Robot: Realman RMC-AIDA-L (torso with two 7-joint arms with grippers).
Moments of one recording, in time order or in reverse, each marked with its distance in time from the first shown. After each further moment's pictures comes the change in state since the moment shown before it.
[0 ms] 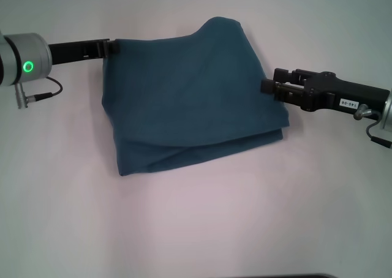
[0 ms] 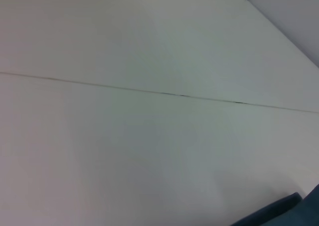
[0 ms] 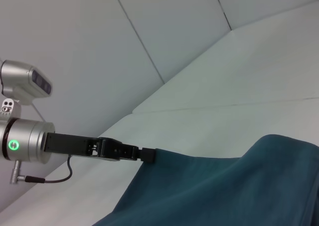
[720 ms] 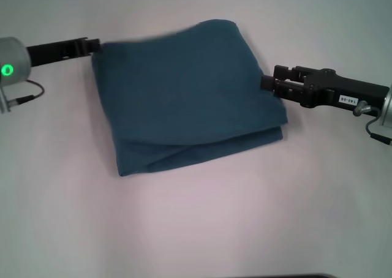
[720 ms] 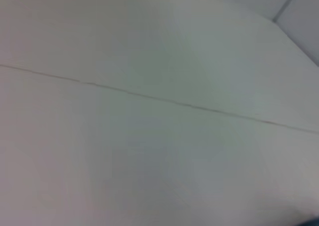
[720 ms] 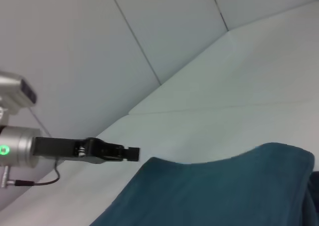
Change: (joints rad) left arm 0.027 0.004 -0.087 0.001 -0.003 0.004 0.012; right arm 0.009 -0.001 0.001 0.000 0.000 0.011 0.007
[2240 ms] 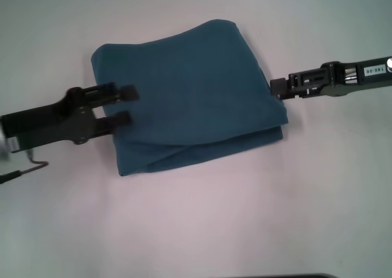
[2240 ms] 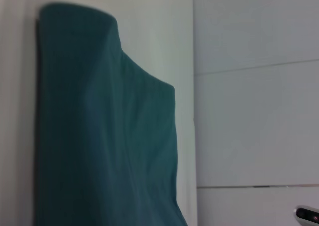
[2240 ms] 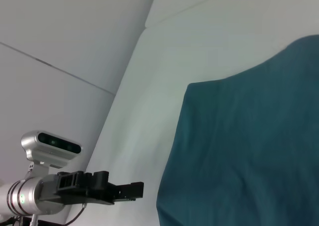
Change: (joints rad) left arm 0.117 0.043 -0.274 0.178 -0.139 0.711 -0.259; right arm 0.161 -0.129 -0.029 -0.145 -0.272 -0.300 0.839
